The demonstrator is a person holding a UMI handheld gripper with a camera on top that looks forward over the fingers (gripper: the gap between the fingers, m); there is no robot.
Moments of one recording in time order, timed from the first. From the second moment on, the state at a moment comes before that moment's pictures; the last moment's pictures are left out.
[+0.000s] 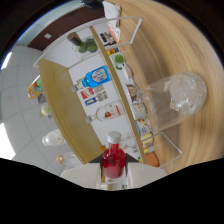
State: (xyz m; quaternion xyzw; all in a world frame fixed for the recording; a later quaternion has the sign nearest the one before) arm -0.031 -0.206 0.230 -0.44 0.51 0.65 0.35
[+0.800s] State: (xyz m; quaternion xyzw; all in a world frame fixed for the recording) arm -0.044 -0.212 0.278 -0.55 0.39 0.55 0.49
